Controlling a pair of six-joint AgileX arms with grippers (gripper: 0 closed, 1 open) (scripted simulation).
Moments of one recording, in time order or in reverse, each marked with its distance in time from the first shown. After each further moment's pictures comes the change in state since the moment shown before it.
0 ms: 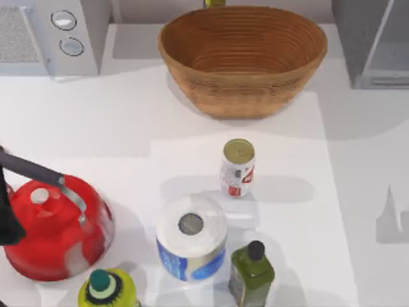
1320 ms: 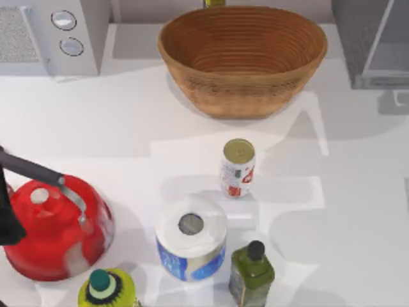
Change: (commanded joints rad) left arm 0.000 0.000 0.000 0.000 0.000 0.000; right arm -0.204 1.747 0.736 0.985 -0.177 0.006
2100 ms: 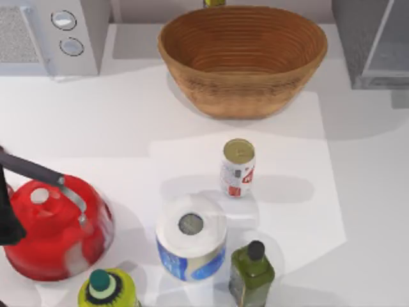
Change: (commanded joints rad) left arm 0.000 0.000 0.000 0.000 0.000 0.000; right arm -0.045 0.395 0.175 0.236 -0.039 0.002
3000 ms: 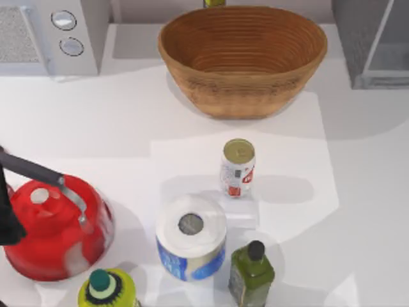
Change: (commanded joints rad) left arm 0.000 0.000 0.000 0.000 0.000 0.000; right arm 0.025 0.144 0.289 -0.141 0.031 -0.001
